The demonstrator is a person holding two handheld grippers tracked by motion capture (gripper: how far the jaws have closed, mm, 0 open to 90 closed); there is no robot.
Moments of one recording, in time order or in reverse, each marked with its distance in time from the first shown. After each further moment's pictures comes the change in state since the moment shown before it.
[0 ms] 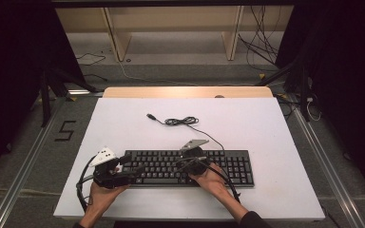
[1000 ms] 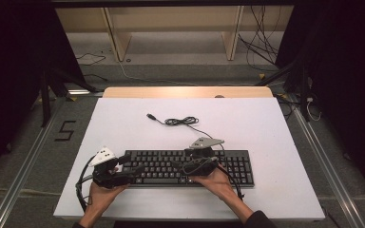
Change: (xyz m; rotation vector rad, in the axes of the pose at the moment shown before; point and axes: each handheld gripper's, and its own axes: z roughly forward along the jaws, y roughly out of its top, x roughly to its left) left arm 0.003 -0.002 0.000 -0.001 0.012 -0.009; right arm 0.000 0.001 -0.038 -0.180 0.100 0.036
